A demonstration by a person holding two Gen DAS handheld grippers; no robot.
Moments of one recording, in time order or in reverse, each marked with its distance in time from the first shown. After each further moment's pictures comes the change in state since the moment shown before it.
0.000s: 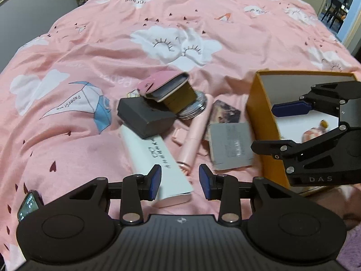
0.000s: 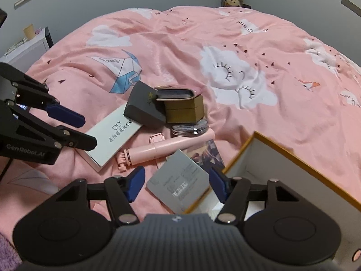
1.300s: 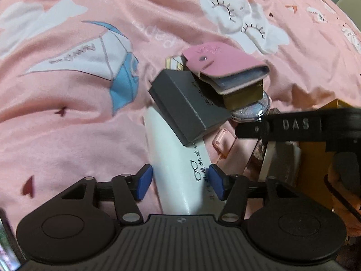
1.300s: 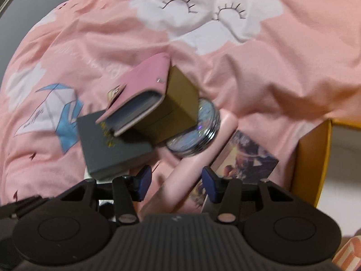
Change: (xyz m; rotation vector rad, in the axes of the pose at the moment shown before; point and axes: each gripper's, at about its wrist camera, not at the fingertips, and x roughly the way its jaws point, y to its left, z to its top) left arm 0.095 0.068 0.030 -0.288 0.208 -0.036; right arm 0.141 -0.051 0.063 0.666 0.284 0.073
